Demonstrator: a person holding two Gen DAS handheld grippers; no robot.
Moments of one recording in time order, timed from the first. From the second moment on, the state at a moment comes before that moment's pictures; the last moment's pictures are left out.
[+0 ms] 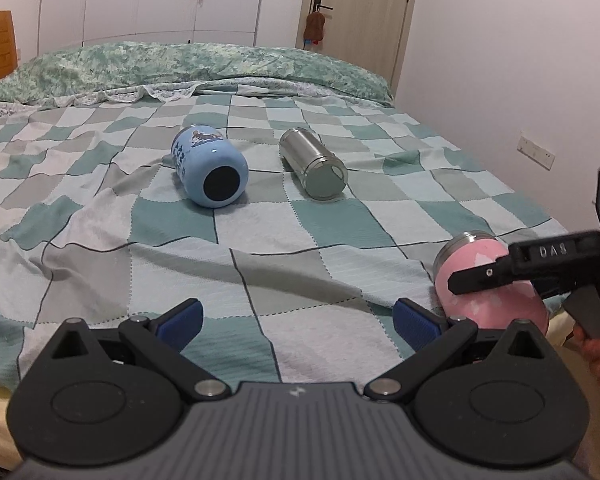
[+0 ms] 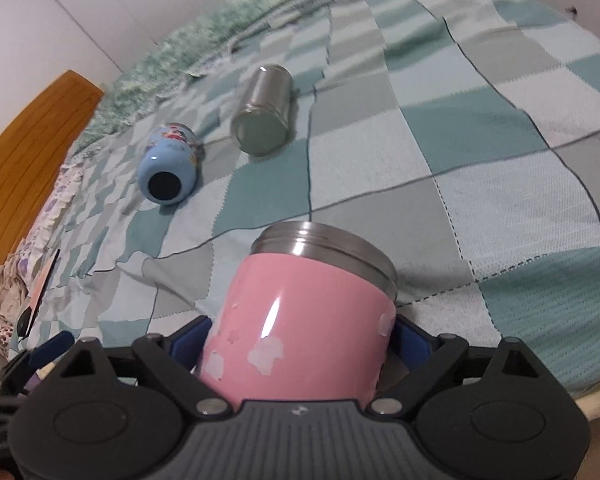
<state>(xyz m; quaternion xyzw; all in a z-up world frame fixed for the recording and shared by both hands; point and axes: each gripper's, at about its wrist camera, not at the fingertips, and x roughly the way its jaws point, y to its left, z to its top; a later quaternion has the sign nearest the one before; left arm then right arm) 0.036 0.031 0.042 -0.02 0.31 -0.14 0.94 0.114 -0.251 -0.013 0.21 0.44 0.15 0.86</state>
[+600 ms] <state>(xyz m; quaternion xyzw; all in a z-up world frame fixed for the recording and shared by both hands) 0.040 0.013 0.058 -0.07 0.28 -0.15 0.95 0.114 -0.263 0.026 0.10 0.22 0.15 0.96</state>
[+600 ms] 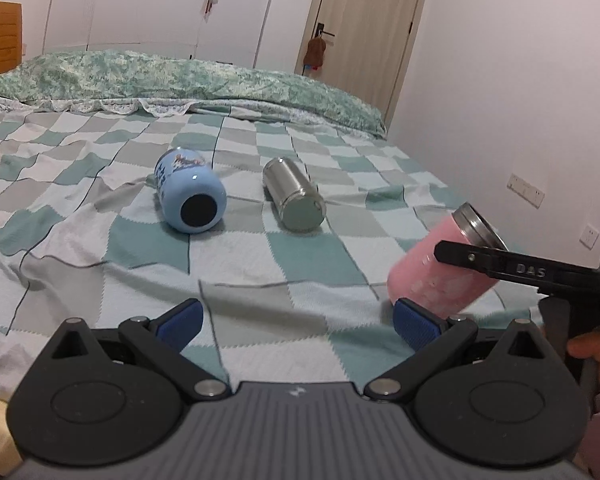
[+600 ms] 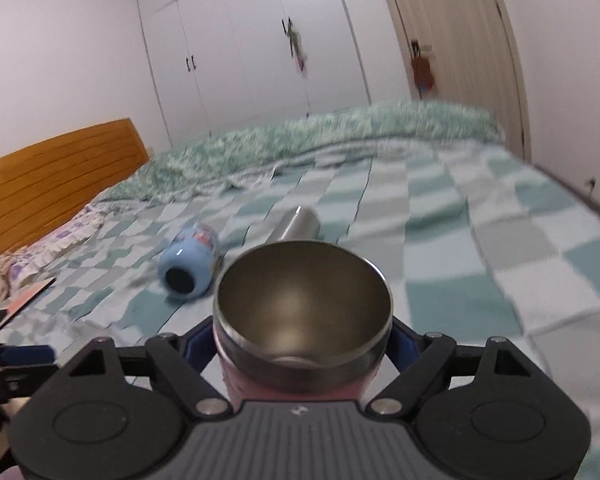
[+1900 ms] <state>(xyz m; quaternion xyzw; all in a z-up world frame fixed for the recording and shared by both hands) 0.064 -0.003 0.069 -0.05 0.21 -0.08 0.97 0.147 -0.286 0.029 0.01 0.11 0.07 0.99</state>
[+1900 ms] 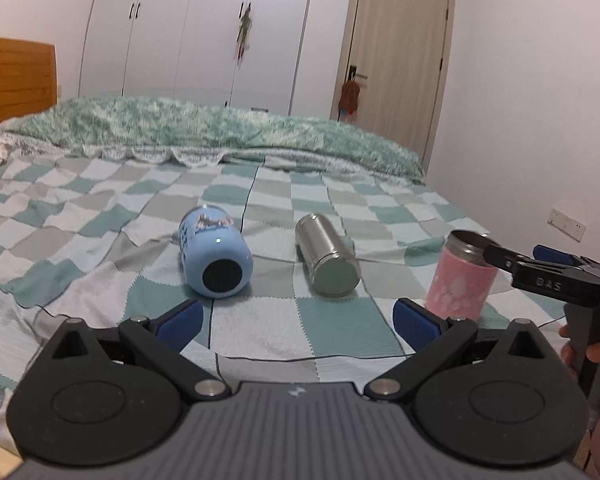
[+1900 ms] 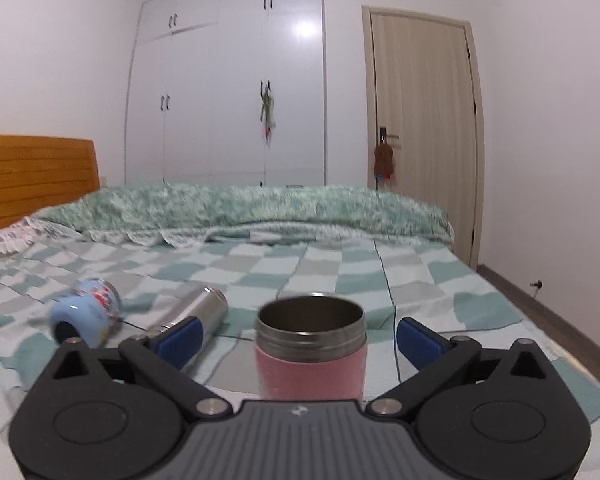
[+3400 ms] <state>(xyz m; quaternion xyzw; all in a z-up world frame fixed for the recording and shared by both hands) -0.045 -0.003 -0.005 0.00 0.07 0.00 1.00 -0.022 -0.256 -0.020 0.01 0.06 0.08 0.99</state>
